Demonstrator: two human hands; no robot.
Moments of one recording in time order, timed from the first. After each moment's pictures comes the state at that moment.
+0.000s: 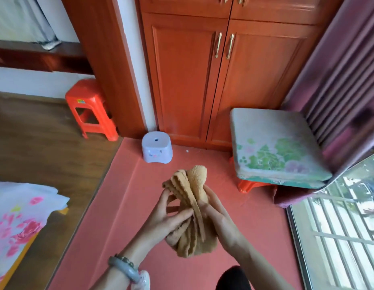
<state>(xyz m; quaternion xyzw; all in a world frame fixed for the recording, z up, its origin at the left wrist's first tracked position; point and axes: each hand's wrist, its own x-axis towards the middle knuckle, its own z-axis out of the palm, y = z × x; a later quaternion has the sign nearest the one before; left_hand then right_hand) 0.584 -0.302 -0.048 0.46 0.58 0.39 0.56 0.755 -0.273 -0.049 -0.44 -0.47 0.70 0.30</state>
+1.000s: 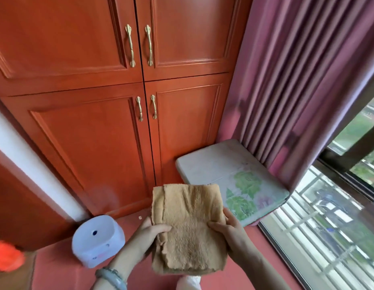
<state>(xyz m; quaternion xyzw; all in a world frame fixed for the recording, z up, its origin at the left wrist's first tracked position) 0.546 0.113 -0.037 0.45 0.51 0.23 0.70 0.756 0.031 -0.038 -0.58 -0.22 0.57 0.54</state>
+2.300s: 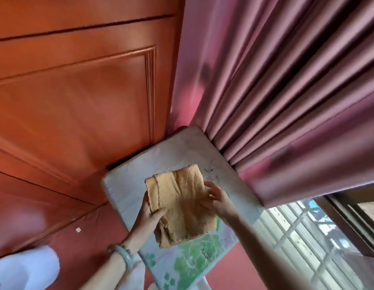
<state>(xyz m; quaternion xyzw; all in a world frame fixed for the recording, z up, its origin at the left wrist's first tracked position) 0.893 0.378 -0.191 0.52 0.51 0.15 0.67 1.099 0.301 -0.170 -0.75 -0.26 0.49 0.37</state>
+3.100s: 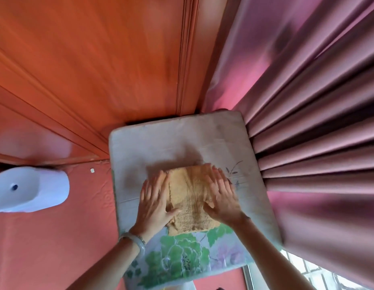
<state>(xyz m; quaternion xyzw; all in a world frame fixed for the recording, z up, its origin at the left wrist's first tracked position) 0.952 0.340 -0.317 0.80 0.57 0.04 0.20 1.182 0.331 -0.318 -0.64 -0.75 0.18 0.00</state>
